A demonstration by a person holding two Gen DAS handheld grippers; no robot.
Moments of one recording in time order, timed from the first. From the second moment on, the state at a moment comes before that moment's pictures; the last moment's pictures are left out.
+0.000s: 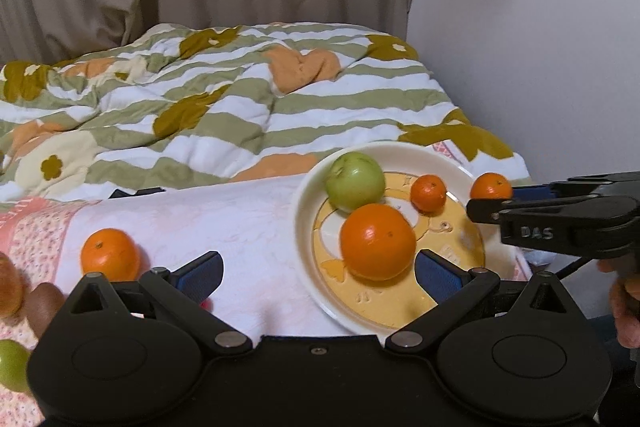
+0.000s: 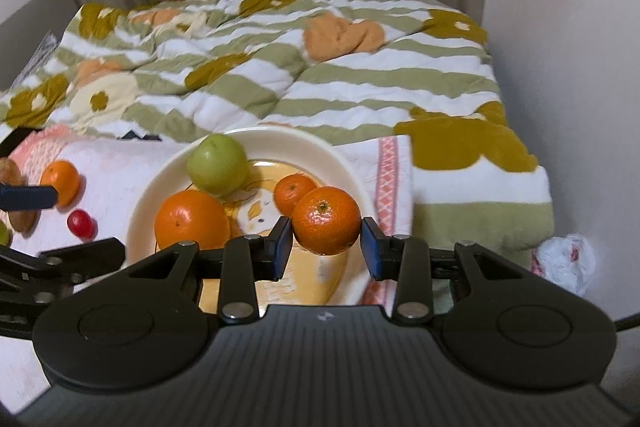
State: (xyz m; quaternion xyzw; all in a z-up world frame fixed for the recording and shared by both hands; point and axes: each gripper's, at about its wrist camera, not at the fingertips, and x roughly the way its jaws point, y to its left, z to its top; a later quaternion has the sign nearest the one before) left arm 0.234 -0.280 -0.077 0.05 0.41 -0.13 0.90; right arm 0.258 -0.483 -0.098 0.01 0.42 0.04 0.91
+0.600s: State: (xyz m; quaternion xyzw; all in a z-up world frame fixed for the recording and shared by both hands) left arm 0.208 -0.262 -0.079 0.04 0.41 -0.10 0.91; right arm 0.250 -0.461 -0.124 -0.04 0.39 0.07 0.92
